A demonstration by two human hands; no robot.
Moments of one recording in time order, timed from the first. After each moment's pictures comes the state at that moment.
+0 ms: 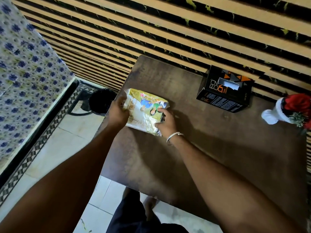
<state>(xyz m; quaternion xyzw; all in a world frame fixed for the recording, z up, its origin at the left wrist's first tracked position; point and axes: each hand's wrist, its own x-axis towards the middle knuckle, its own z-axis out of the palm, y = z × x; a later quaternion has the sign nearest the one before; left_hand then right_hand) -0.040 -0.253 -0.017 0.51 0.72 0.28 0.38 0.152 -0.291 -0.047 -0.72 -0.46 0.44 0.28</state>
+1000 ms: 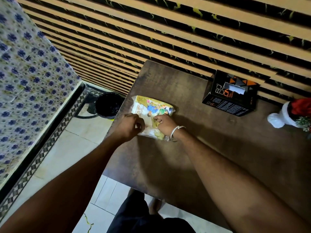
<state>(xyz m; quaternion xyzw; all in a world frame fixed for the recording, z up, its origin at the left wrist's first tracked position) -0.058 -0.271 0.007 0.79 0.53 0.05 0.29 0.134 -0.264 -0.011 -0.66 -0.59 0.45 0.06</state>
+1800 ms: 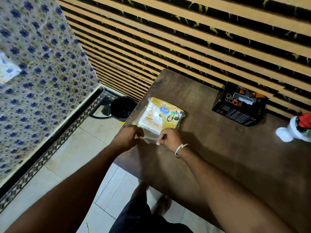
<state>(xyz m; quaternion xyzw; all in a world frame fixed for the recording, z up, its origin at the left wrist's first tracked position) -0.107 -0.348 0.013 0.78 0.58 0.04 0.25 0.115 -0.338 -0.013 -0.61 -0.65 0.44 0.14</state>
